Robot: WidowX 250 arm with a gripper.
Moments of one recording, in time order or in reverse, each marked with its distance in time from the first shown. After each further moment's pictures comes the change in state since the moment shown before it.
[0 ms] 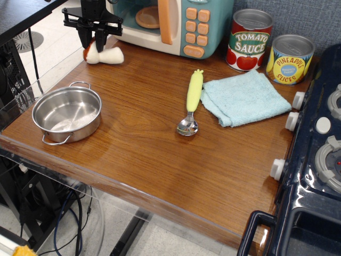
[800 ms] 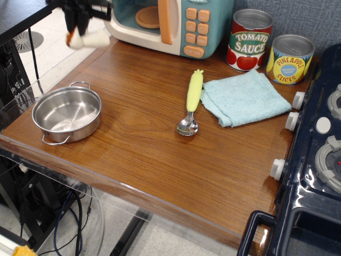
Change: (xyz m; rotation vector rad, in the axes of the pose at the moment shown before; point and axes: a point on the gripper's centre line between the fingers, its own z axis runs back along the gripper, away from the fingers) arm -0.027 0.012 0.072 0.181 -0.057 0.054
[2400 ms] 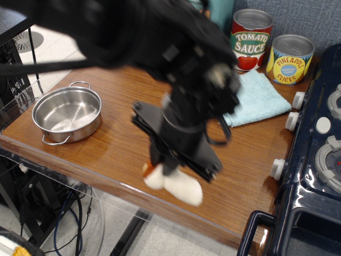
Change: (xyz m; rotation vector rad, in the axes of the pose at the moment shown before) arm -0.250 -0.163 0.086 -0.153 -0.114 -0.569
